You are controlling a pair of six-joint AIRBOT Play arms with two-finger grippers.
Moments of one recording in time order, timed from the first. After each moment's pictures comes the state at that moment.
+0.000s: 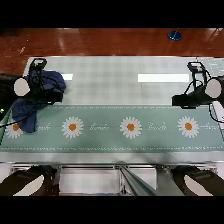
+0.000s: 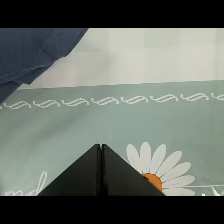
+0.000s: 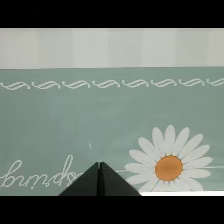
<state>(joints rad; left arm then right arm) -0.17 -1.09 0.96 1.63 -1.08 -1.70 0.13 -1.04 0.97 -1.71 1.23 1.77</state>
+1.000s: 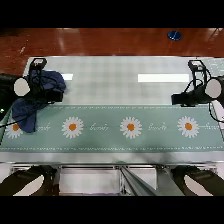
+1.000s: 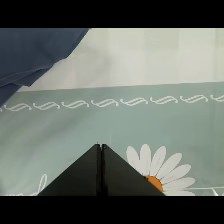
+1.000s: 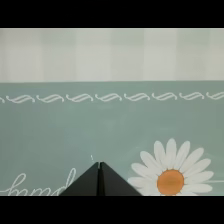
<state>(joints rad) -0.17 -1.09 0.96 1.63 -1.06 -1.69 0.13 -1.04 0.97 -1.71 1.17 1.77</state>
